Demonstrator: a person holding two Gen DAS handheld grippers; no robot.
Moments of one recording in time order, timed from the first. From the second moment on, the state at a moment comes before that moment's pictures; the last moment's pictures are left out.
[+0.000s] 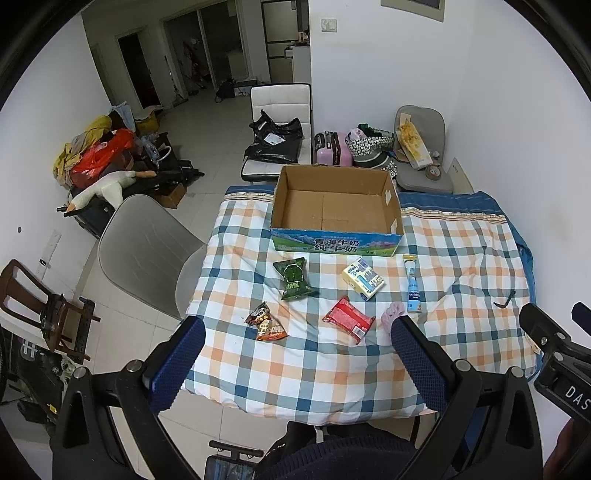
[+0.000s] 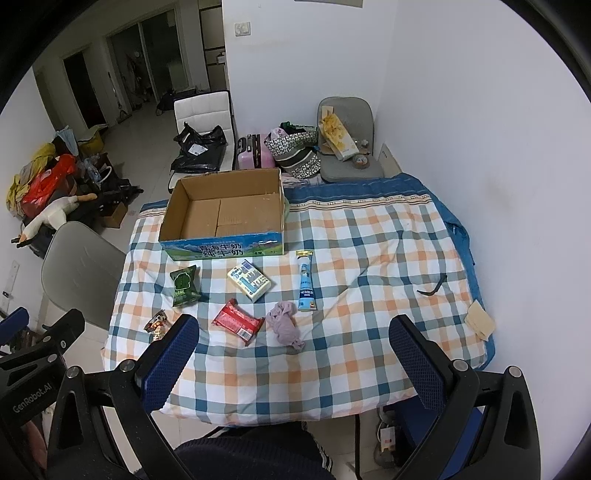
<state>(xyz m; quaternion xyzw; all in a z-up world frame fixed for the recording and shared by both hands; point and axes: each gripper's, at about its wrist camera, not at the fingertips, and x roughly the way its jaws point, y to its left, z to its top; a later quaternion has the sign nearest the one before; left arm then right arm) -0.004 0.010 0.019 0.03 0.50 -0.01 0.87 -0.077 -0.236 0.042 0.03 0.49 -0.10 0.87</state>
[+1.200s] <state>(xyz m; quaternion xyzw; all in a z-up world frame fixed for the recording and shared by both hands) -0.007 0.011 0.022 0.03 0.49 -0.01 0.87 -0.077 -0.240 0.052 0.03 0.48 -0.10 0.87</state>
